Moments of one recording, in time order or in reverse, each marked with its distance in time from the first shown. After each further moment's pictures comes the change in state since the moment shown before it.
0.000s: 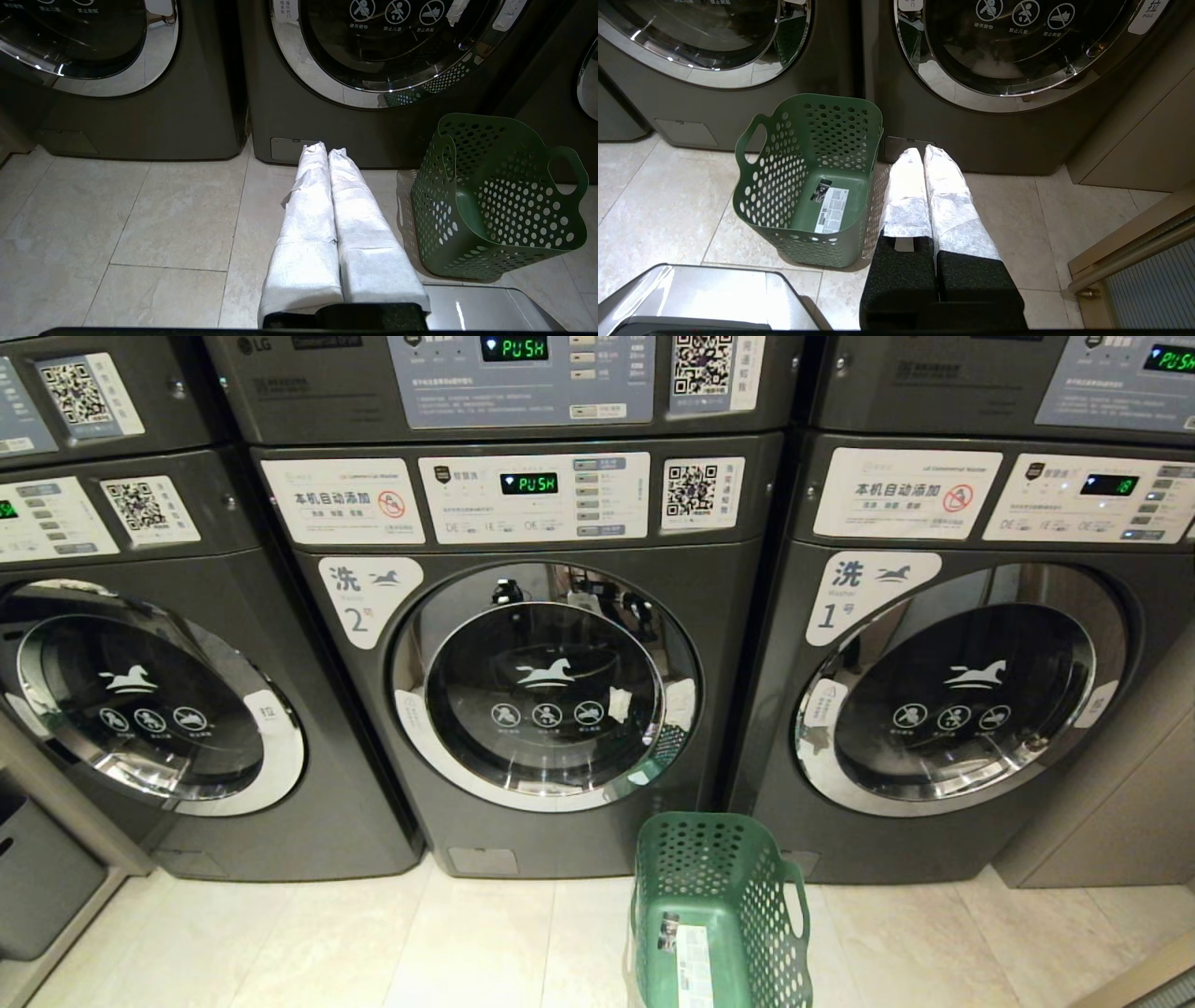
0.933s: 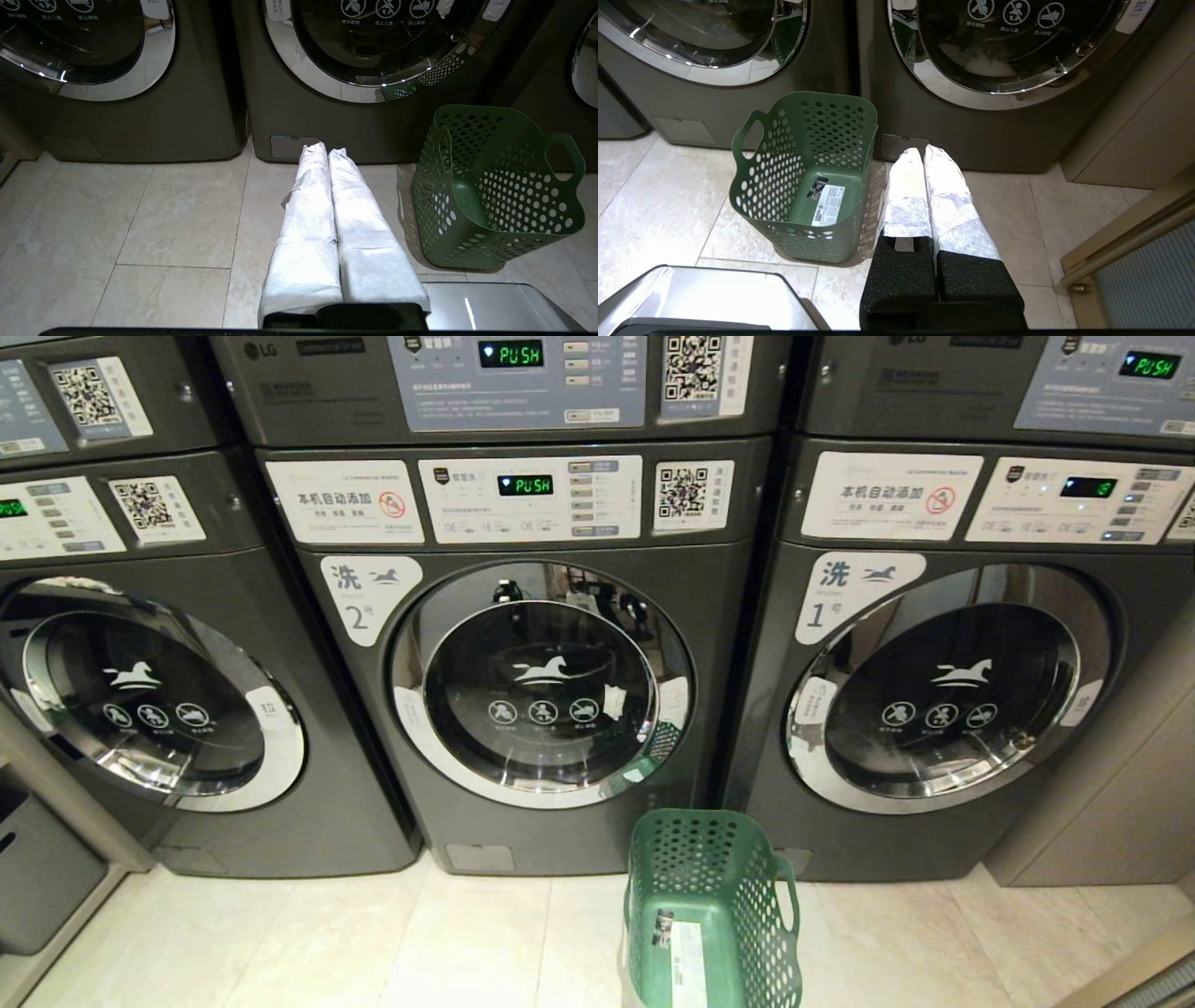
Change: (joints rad) left arm 0.000 0.000 0.002 0.000 -0.007 0.039; right arm 0.000 0.000 0.000 0.000 0.000 0.000
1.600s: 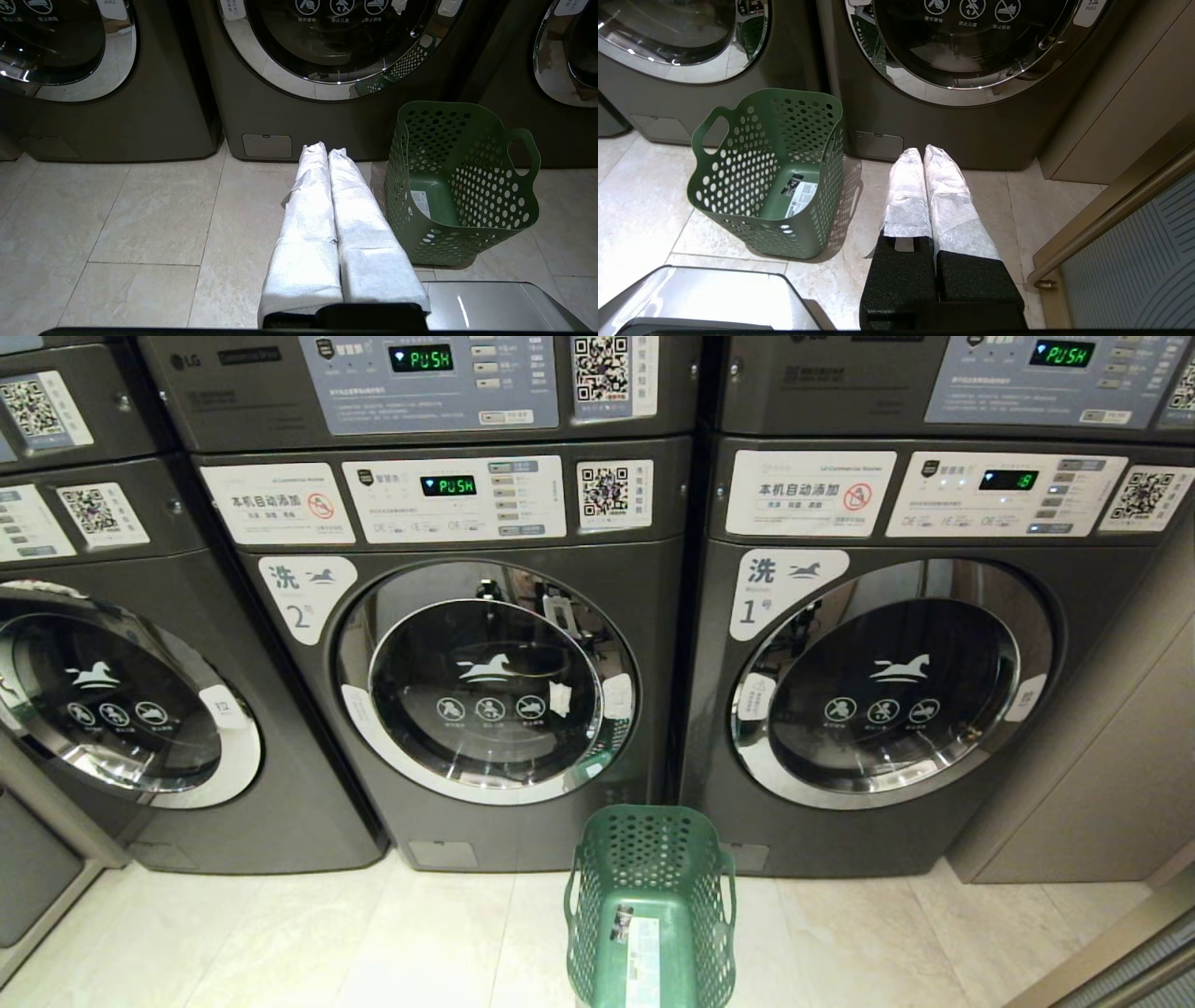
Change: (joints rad) left arm 0.001 0.000 0.000 0.000 -0.001 0.003; right arm 0.001 0.000 0.000 0.000 0.000 0.000
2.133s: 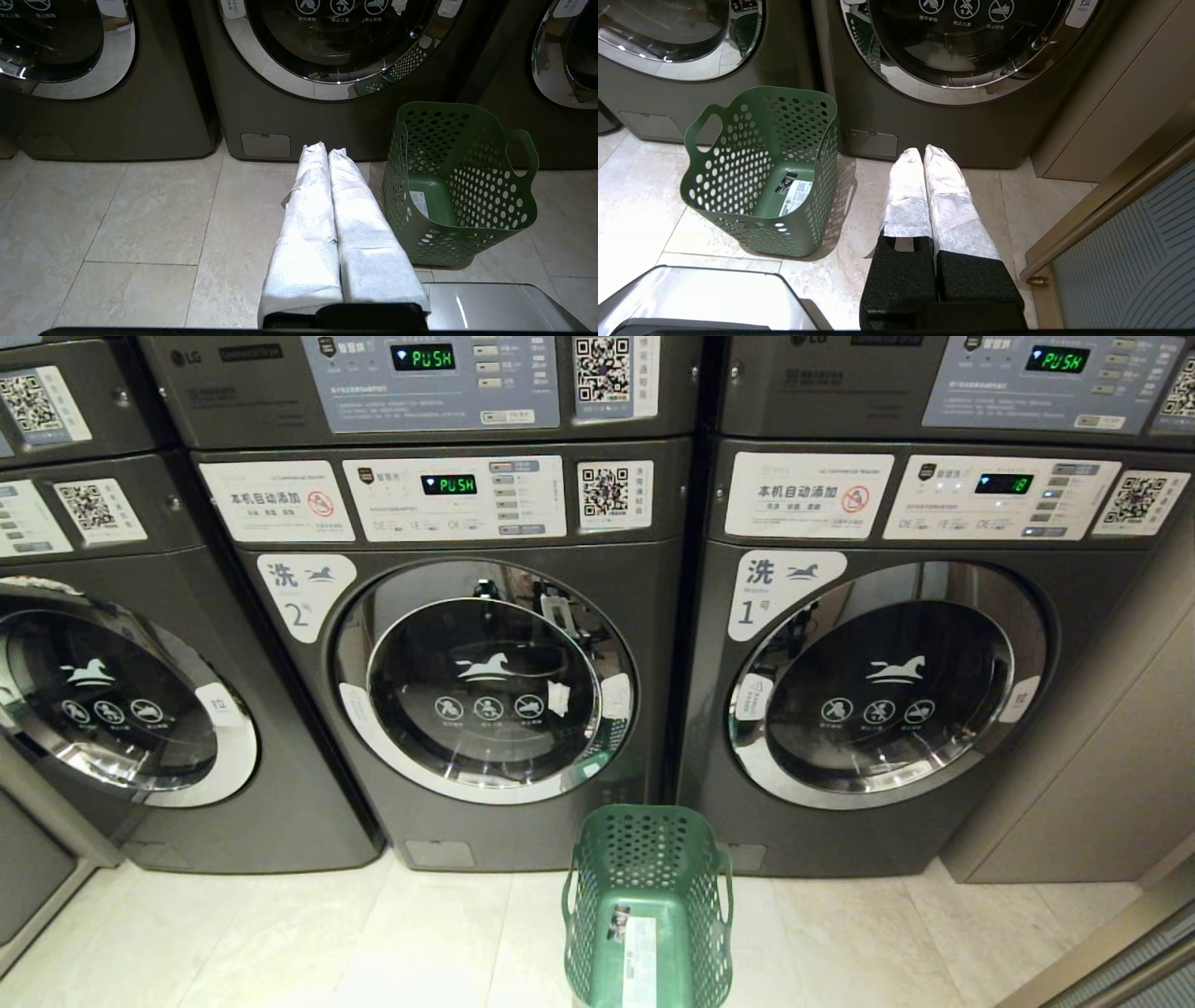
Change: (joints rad) left arm -0.001 0.000 0.001 0.000 0.001 0.004; right arm -0.001 0.000 0.000 0.000 0.000 0.000
